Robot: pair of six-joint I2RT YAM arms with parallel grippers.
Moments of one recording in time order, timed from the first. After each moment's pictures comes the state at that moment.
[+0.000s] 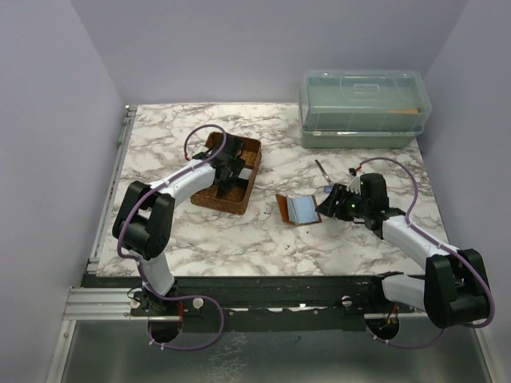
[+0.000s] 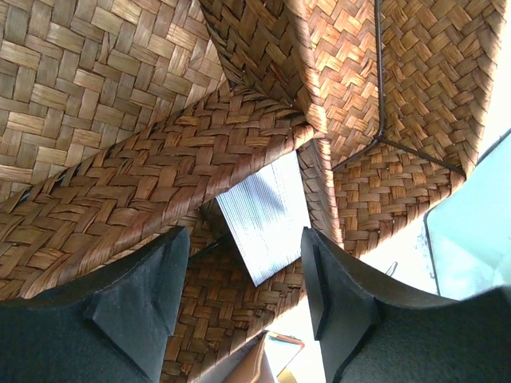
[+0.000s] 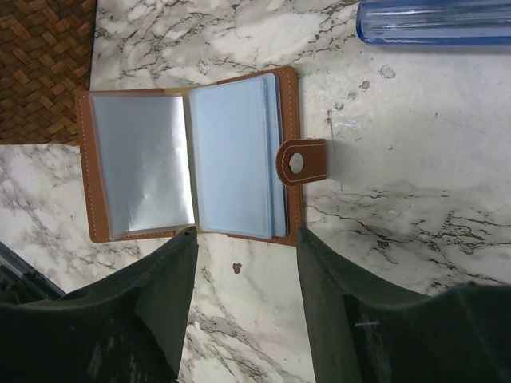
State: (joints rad) left arm -0.48 1.76 1.22 -0.46 -0.26 -1.49; right arm 0.18 1.20 0.49 -0.03 -0.41 0.45
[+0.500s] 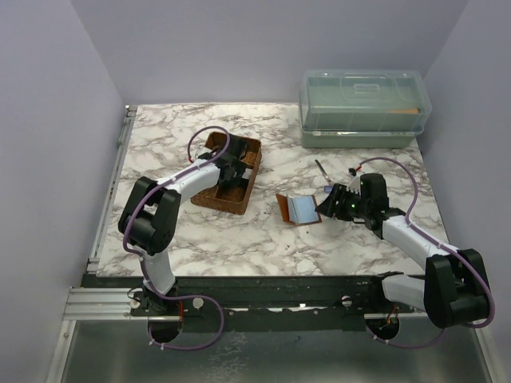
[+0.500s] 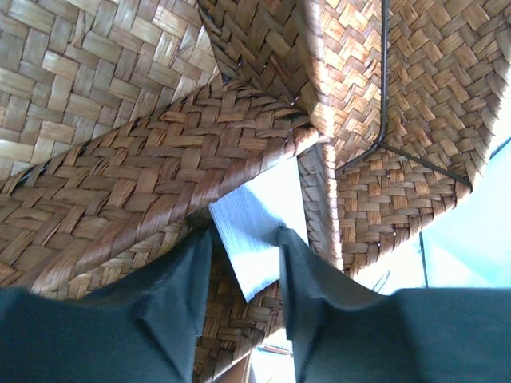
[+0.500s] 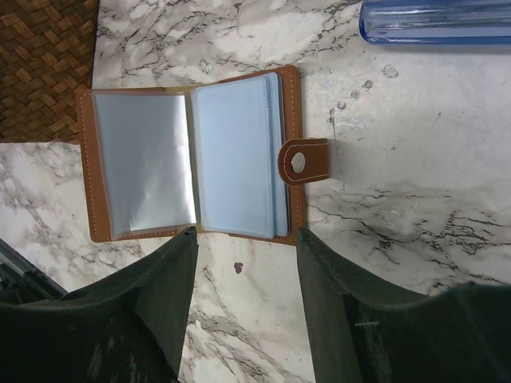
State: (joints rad) left arm -0.49 1.81 1.24 -0.43 -0.27 -1.55; right arm 0.18 1.20 0.49 -0.03 -0.41 0.45
